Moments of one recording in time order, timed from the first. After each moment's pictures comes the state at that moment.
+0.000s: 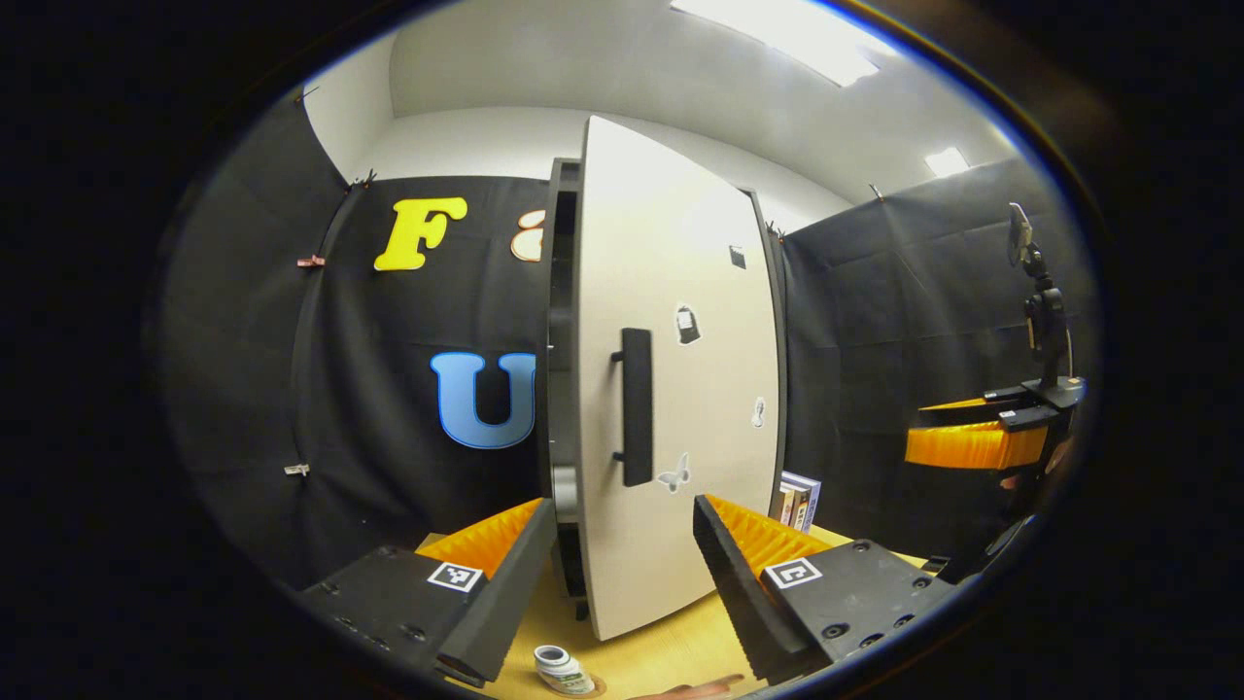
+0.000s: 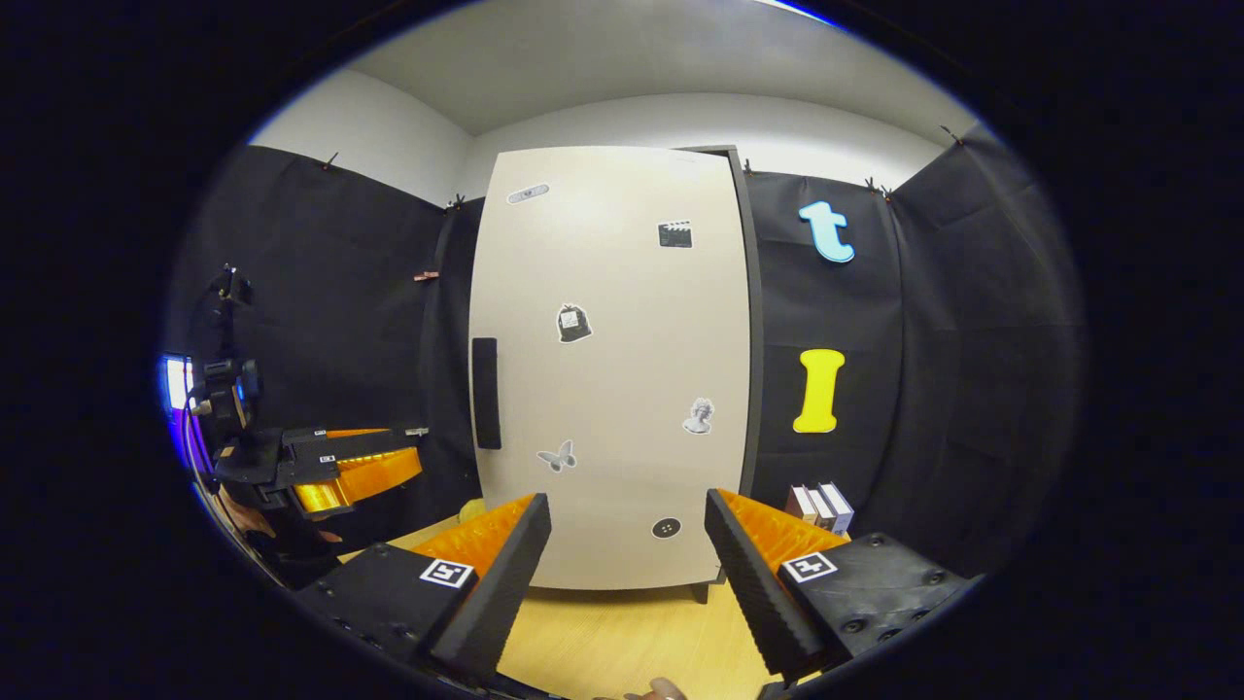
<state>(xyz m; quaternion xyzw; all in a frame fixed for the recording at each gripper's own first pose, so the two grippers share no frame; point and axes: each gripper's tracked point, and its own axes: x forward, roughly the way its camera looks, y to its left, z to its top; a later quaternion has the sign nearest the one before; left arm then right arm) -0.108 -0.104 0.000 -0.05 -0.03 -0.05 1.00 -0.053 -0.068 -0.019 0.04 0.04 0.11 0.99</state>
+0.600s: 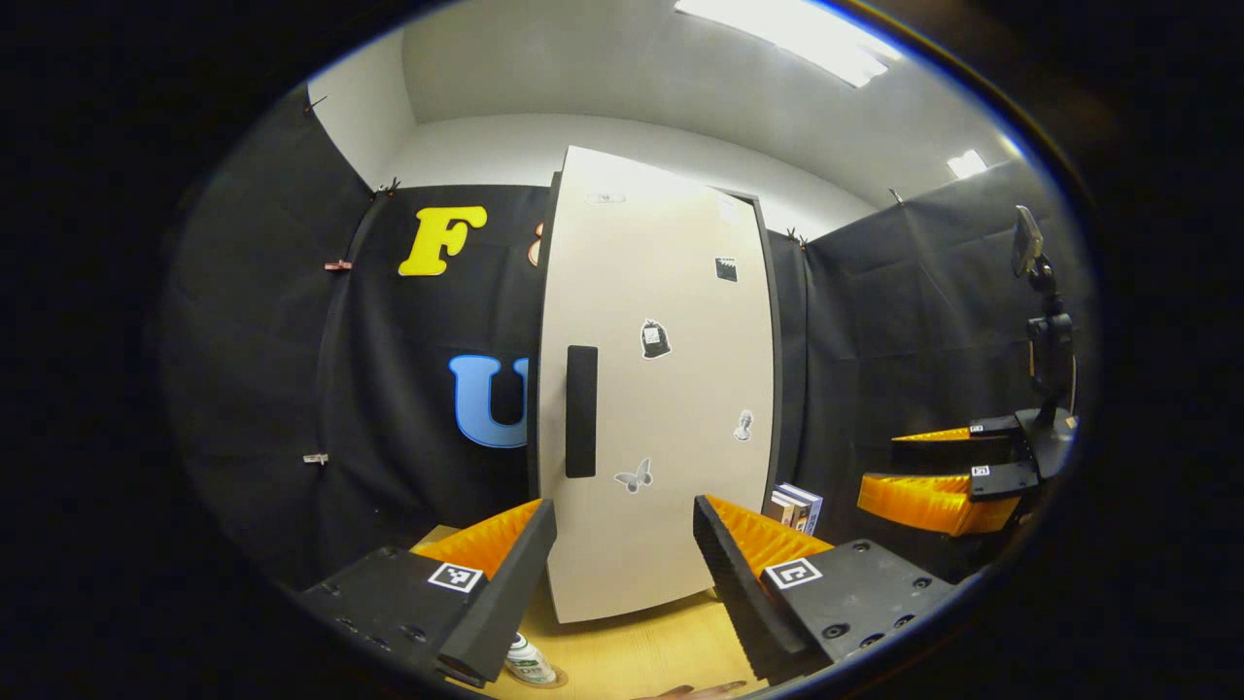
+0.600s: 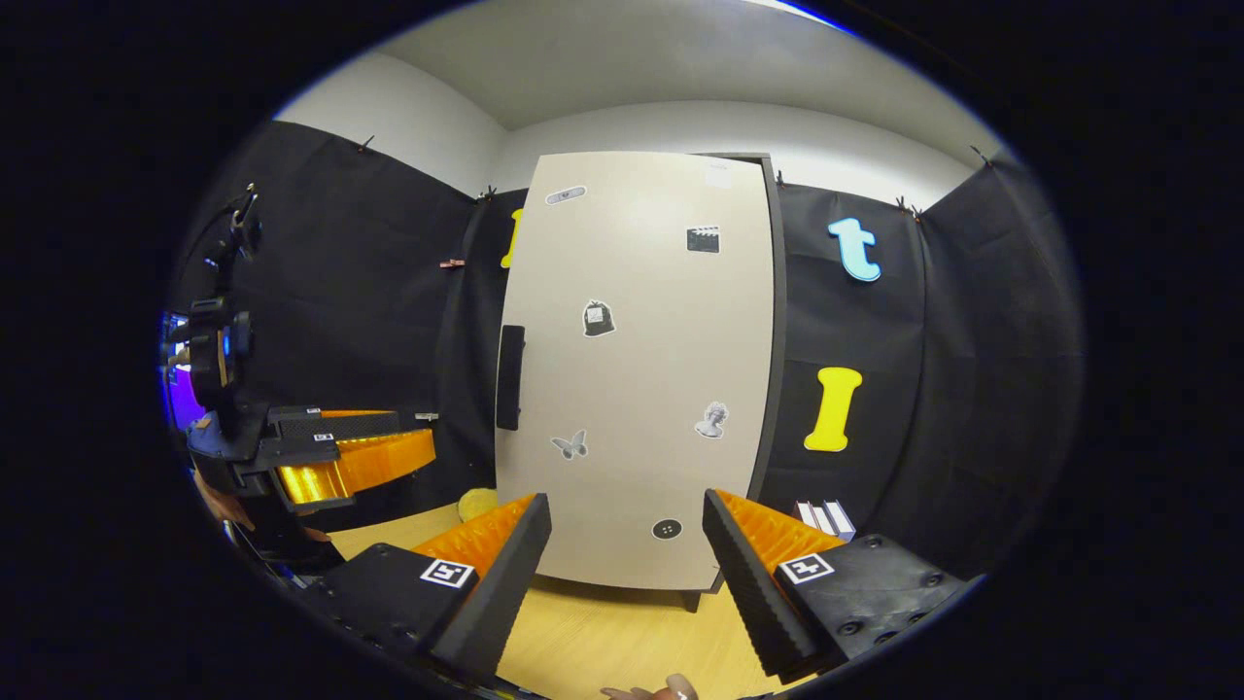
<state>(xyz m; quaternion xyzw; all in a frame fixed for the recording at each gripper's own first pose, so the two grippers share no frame) -0.117 -0.130 0.005 -0.08 -0.02 0.01 1.00 -0.049 -0.063 -0.028 -0.01 0.03 0.13 0.99</state>
